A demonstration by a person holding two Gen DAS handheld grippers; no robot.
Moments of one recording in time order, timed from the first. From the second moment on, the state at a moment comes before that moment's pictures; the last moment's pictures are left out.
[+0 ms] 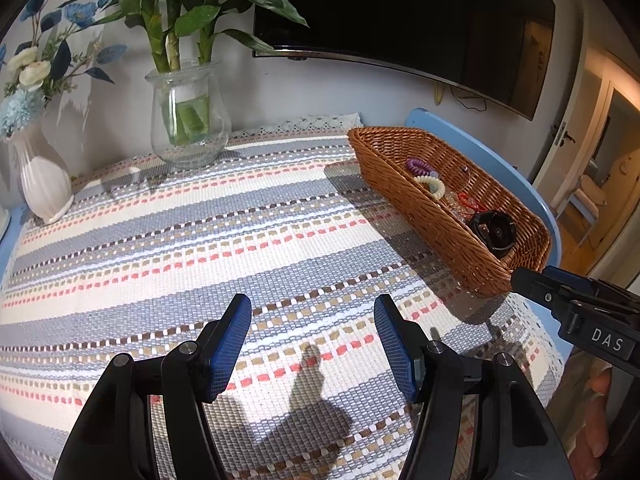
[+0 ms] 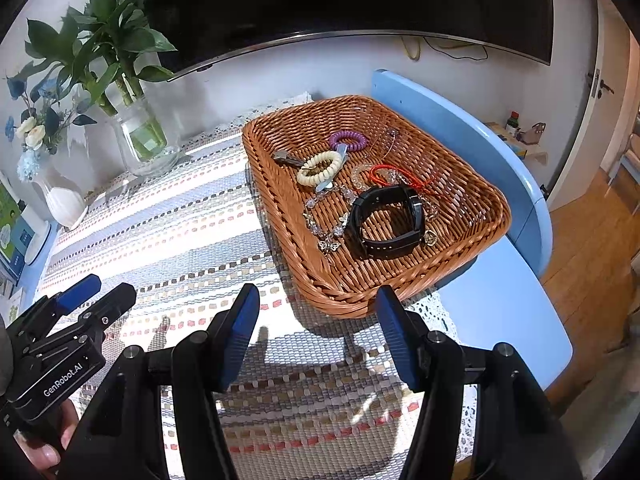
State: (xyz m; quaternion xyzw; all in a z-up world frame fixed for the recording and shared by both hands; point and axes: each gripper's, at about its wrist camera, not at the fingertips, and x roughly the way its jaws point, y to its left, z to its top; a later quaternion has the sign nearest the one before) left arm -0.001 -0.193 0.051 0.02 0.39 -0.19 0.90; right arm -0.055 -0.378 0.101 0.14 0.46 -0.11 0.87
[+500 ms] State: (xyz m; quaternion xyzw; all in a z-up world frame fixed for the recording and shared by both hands) left arm -0.001 -0.196 0.048 0.03 0.39 -0.19 0.90; right arm -0.054 -0.380 0.099 0.16 0.46 -0.10 0.87
